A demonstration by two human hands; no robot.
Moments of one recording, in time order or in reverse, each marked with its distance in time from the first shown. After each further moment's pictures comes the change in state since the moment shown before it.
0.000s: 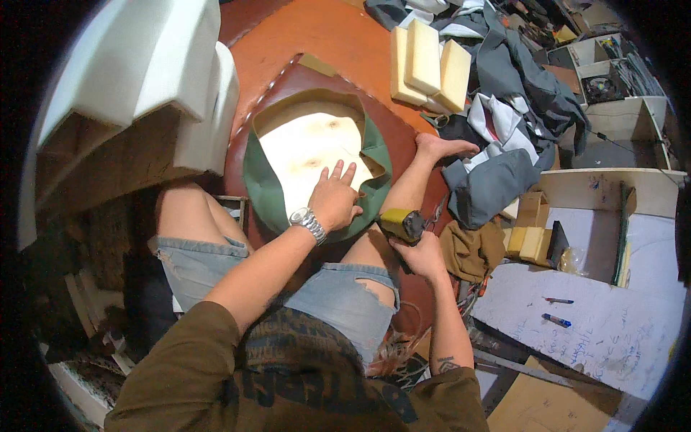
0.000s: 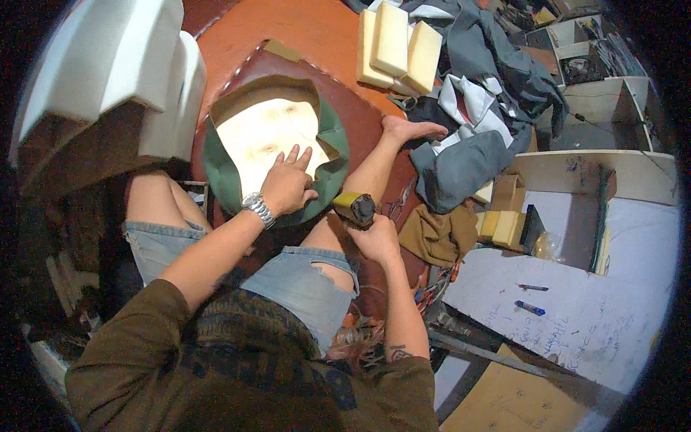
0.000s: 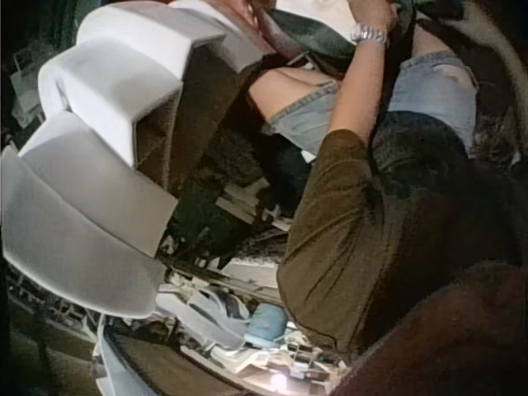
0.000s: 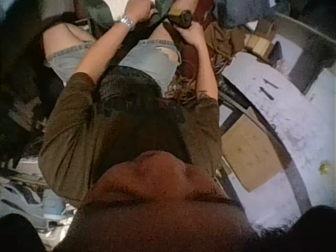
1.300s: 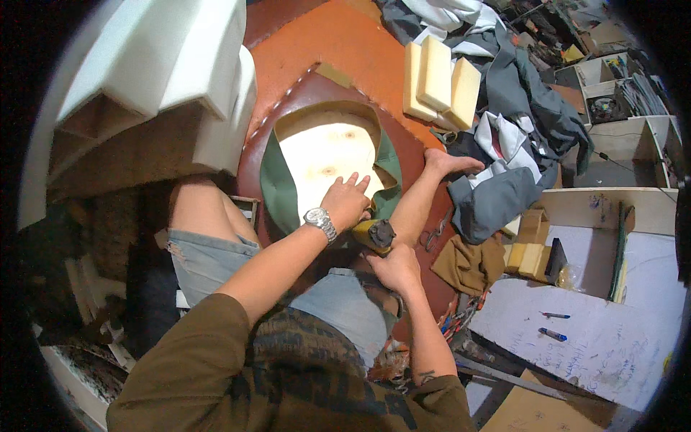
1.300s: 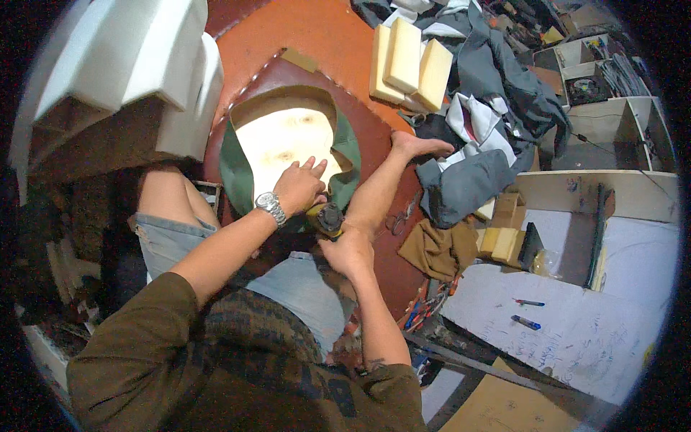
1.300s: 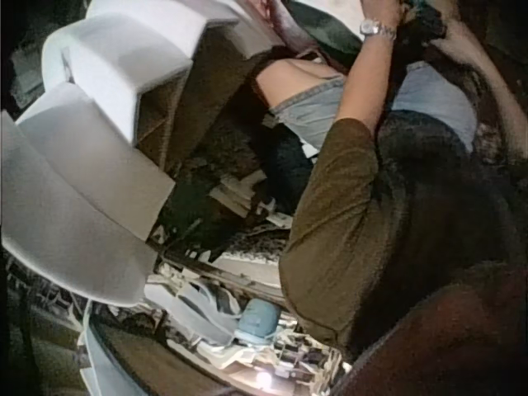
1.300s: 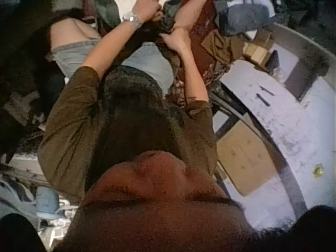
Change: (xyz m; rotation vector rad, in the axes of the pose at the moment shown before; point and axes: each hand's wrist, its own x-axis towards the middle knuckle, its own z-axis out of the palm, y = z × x) left_hand 0.010 -0.020 0.009 0.080 0.066 0.146; right_hand -0.026 -0.071 0.043 -0.239 0.025 0.028
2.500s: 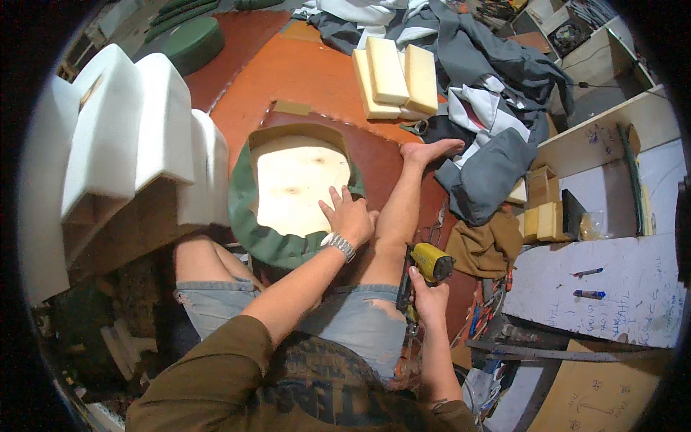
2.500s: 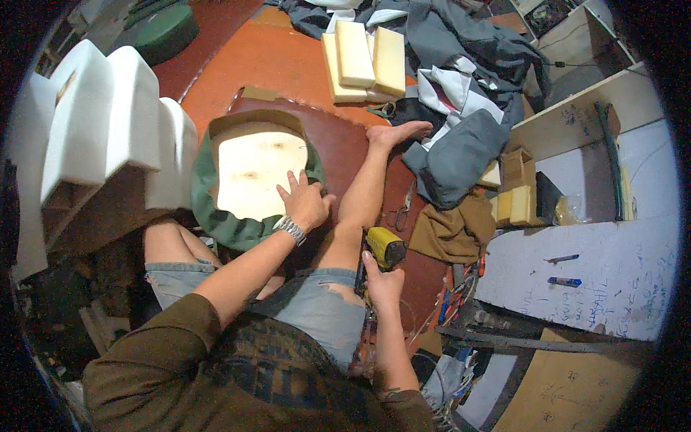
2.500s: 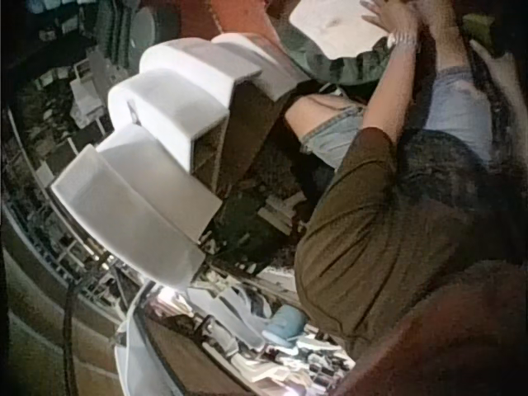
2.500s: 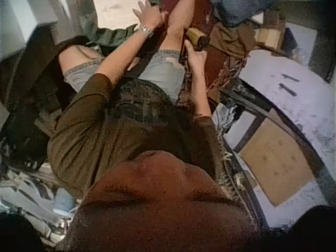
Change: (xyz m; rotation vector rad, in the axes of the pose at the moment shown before) left_hand 0.051 0.078 0.013 -0.075 -0.014 -0.434; right_hand -0.046 0.120 0.031 1.042 0.387 0.332
